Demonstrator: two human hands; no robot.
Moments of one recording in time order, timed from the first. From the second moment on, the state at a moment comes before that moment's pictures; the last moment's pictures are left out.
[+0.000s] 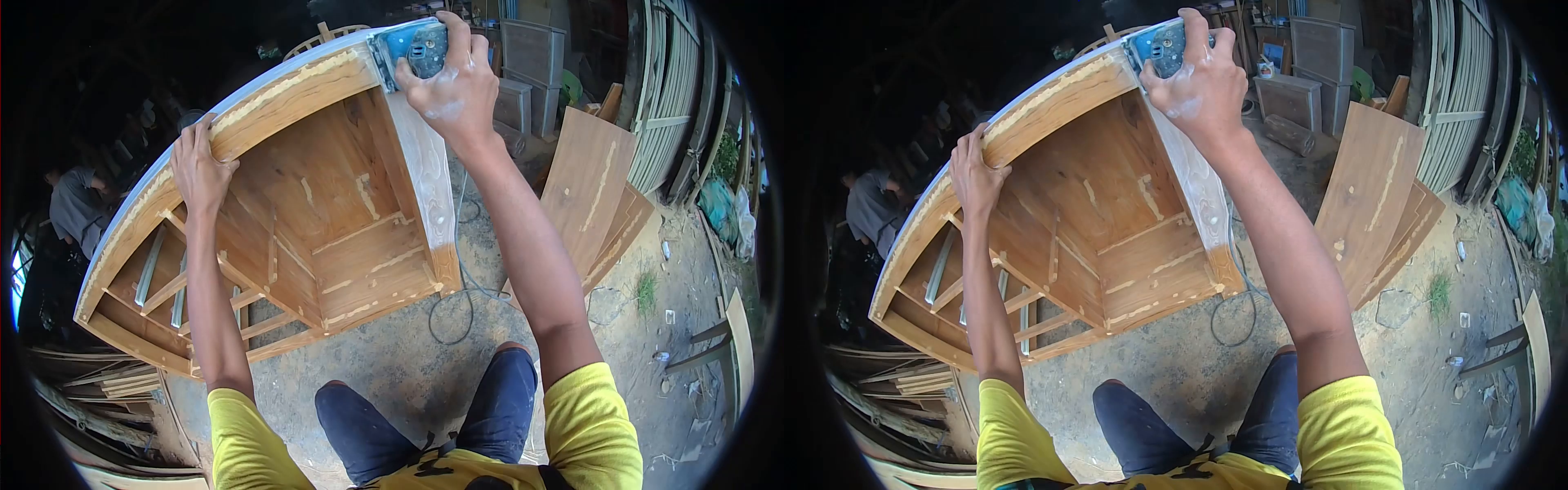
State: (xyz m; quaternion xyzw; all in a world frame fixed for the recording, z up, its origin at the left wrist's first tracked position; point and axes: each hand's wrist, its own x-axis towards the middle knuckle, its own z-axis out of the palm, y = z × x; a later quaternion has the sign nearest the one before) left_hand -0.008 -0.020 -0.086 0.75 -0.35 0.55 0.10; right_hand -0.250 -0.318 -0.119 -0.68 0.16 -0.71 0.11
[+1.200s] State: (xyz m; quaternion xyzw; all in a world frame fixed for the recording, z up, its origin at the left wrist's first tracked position) left_hand -0.002 -0.025 -0.083 0.74 -0.37 0.56 0.06; right_hand -0.235 -0.232 -0.566 -0.40 0.40 -0.60 0.56
